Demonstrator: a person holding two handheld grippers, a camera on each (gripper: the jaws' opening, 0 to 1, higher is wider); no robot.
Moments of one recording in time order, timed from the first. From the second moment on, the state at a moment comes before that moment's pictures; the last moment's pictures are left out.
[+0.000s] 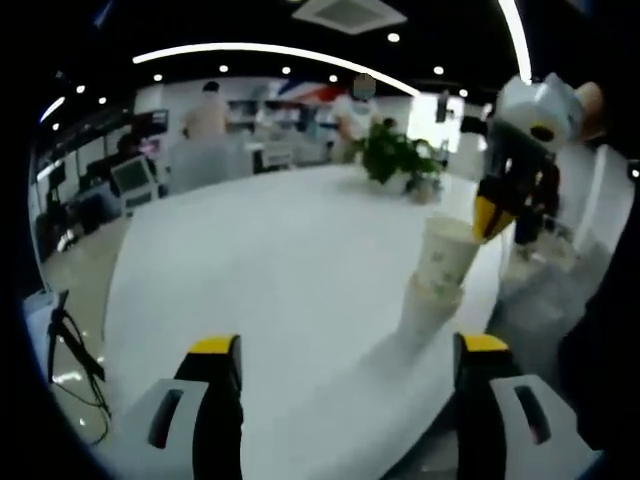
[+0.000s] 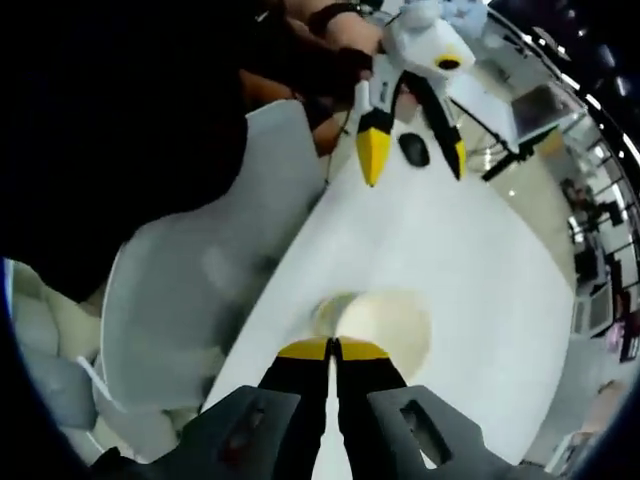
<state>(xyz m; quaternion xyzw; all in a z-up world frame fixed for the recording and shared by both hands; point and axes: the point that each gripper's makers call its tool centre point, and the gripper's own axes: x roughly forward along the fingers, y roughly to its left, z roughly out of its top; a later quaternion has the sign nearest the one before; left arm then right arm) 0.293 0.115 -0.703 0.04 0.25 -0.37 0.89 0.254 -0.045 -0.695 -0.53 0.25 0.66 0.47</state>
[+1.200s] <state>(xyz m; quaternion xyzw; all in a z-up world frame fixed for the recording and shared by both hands) 0.292 0.121 -0.706 0.03 0.25 -0.36 0.90 0.246 -0.048 -0.748 -0.51 0.29 0.66 0.46</state>
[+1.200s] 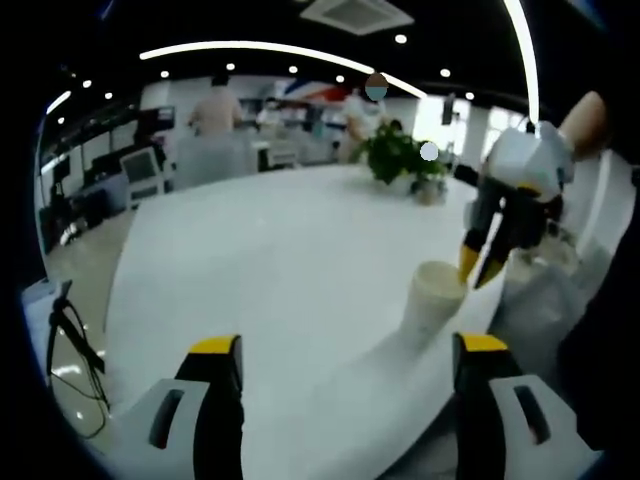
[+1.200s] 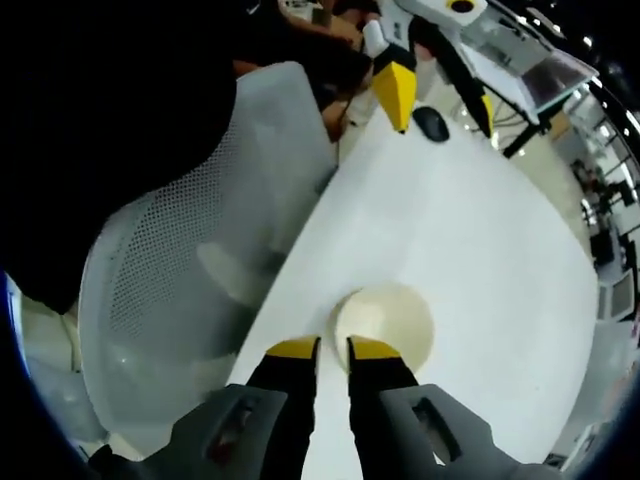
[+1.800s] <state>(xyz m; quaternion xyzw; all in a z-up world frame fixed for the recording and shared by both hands) 0.290 0.113 -0.710 0.04 0.26 -0.38 0.89 0.270 -0.049 -0.717 -0.31 0.28 0.62 0.66</state>
